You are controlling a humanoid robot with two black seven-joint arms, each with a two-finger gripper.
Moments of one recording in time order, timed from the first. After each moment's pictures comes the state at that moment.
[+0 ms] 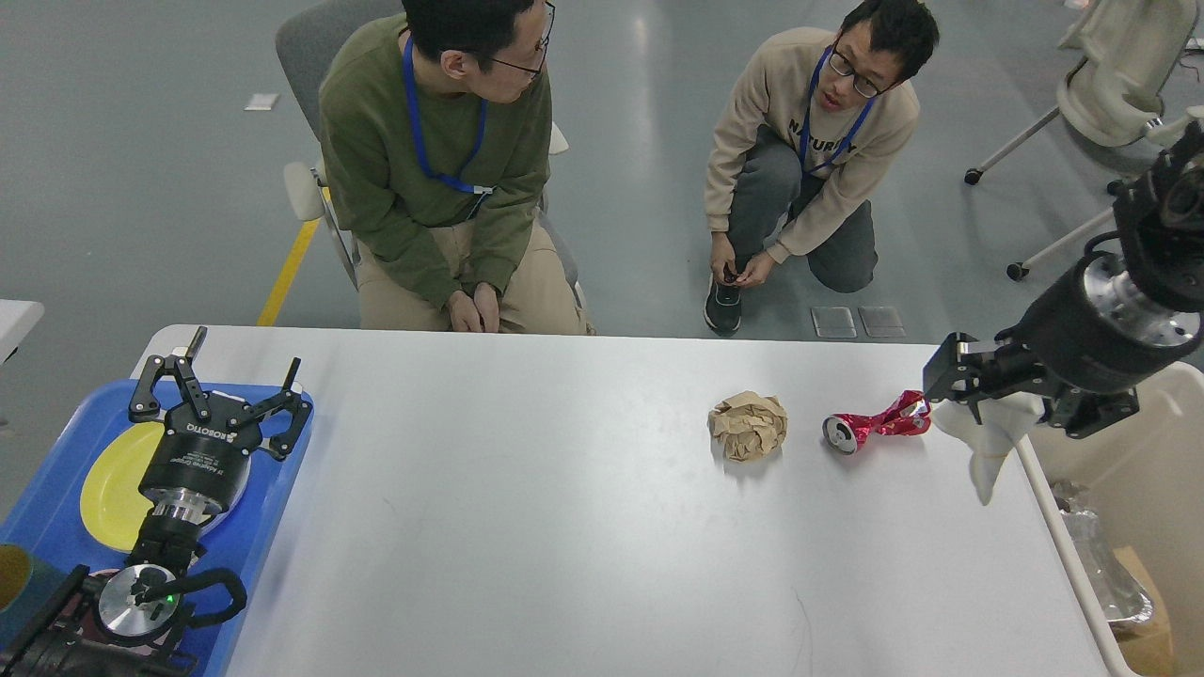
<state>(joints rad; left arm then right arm) -0.27 0.18 -1.47 -0.70 0.11 -0.72 -0.10 2.33 -0.39 -1.52 1.63 0.03 0.60 -0.03</state>
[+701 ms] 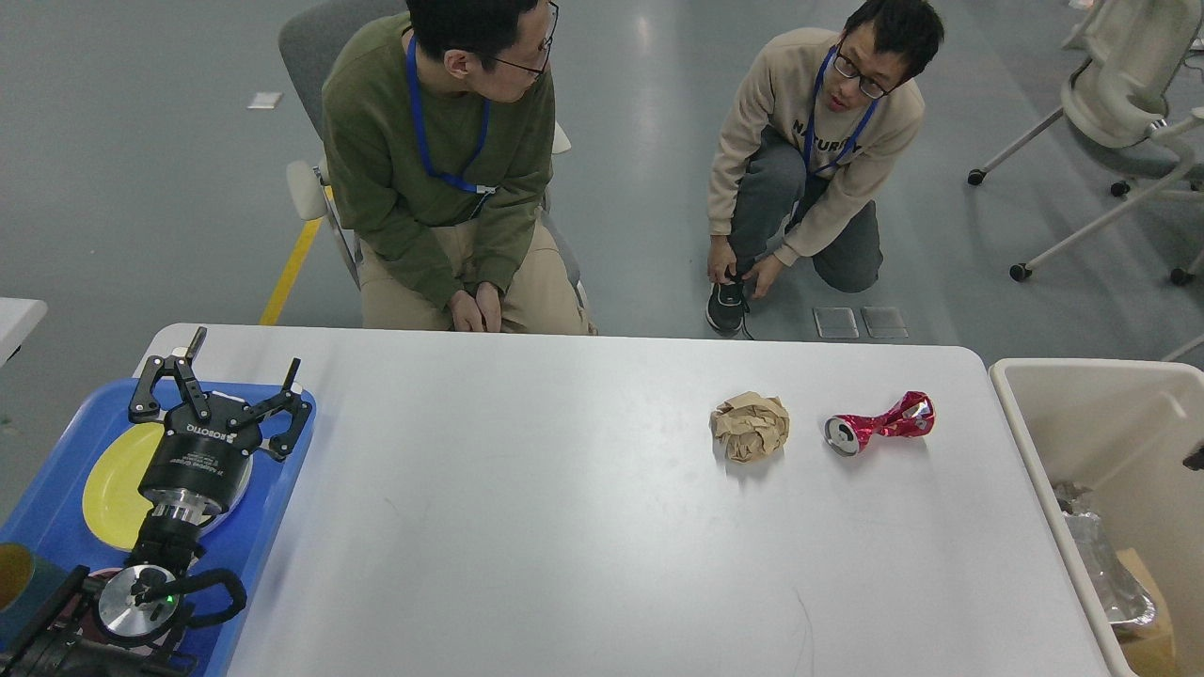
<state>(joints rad) -0.27 0.18 -1.47 -0.70 0.11 -0.72 -0.10 1.20 -0.76 -1.18 0.74 0.02 0.19 -0.04</state>
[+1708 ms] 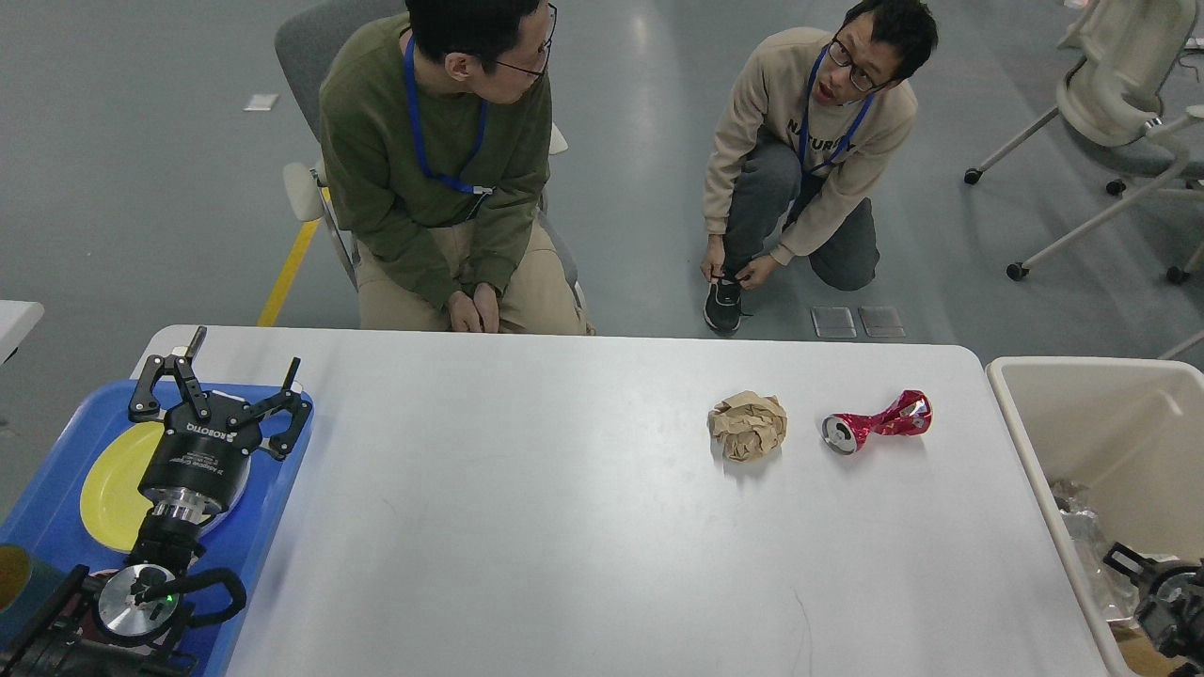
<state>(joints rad) -0.27 0.18 -1.47 -0.70 0.11 -0.72 -0.10 0.52 -0.37 -0.91 0.05 0.04 0.03 -0.04</state>
